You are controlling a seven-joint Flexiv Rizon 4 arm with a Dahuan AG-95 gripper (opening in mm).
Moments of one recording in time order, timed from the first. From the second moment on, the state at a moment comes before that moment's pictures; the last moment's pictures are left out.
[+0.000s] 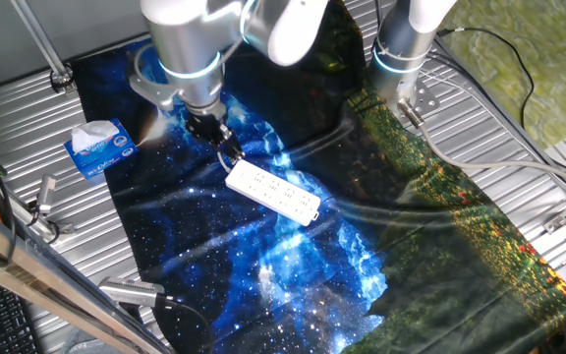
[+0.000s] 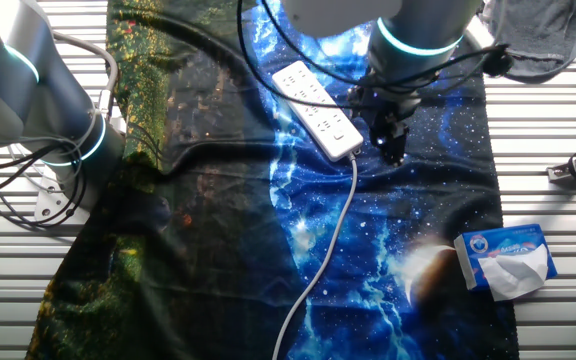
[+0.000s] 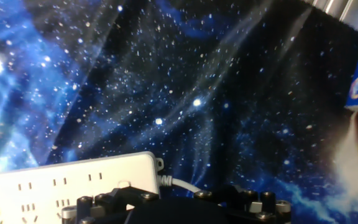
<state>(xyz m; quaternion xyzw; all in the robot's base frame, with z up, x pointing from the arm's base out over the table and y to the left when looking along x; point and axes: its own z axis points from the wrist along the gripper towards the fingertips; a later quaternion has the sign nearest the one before) 0.504 0.017 0.083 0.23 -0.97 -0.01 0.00</state>
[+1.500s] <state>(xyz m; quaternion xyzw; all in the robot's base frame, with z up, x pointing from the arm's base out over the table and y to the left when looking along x) 0.489 0.023 0.037 0.26 -0.97 -0.01 0.01</state>
